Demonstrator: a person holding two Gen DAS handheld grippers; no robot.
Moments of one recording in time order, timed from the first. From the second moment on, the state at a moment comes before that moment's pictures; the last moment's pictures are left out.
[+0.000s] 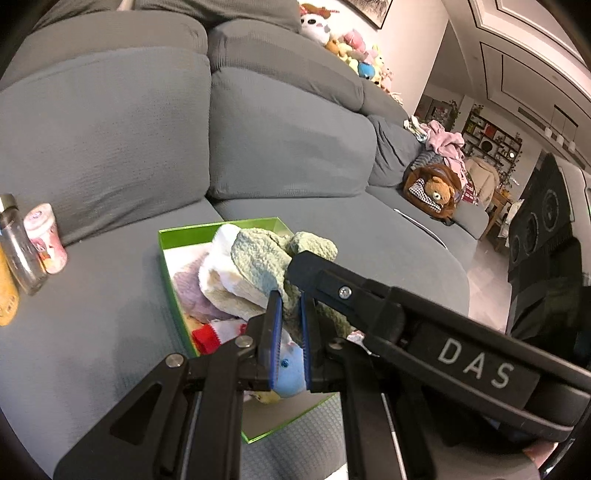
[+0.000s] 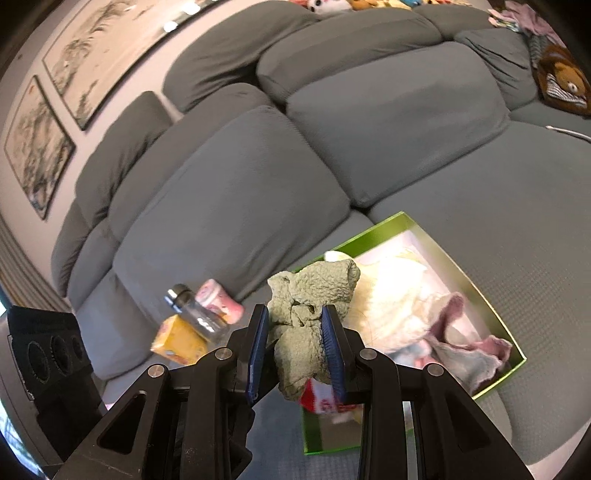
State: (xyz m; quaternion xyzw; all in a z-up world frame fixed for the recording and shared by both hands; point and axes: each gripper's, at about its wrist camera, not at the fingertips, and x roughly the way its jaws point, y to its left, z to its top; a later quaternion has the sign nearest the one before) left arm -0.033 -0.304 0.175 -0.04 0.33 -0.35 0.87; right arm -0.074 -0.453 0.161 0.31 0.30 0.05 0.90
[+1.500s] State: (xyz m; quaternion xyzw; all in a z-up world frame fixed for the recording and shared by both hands) left arm 0.021 -0.335 0.112 -0.06 0.48 -0.37 0.80; right arm -0.033 -0.481 0.082 0.36 0.41 -0.04 0.83
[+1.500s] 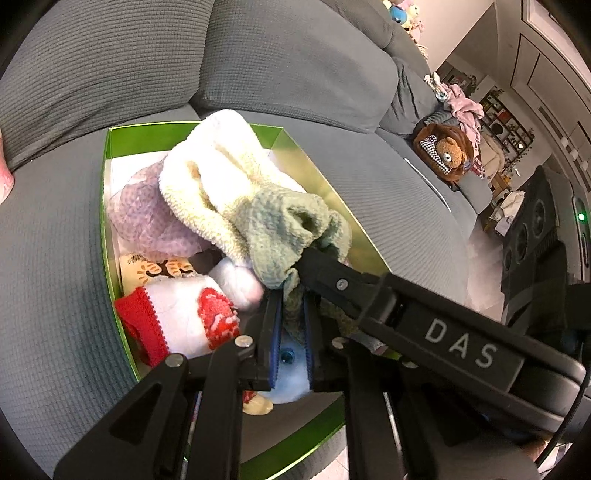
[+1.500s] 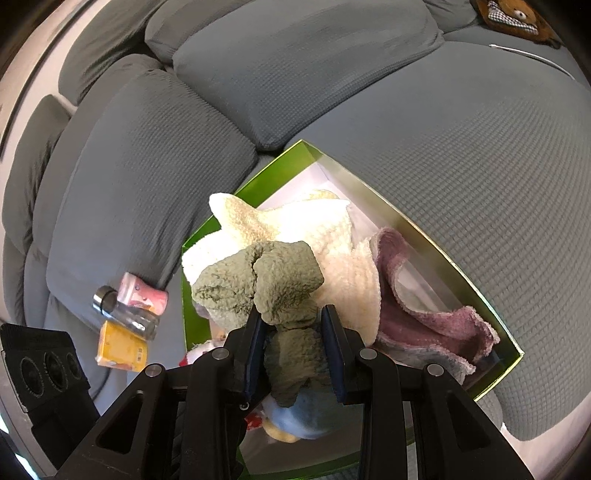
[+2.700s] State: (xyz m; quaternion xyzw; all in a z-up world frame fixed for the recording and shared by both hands) left arm 0.023 -0.334 0.115 -0.03 0.49 -0.38 0.79; right arm -0.044 -0.475 0.091 0.36 0.40 -0.08 0.84
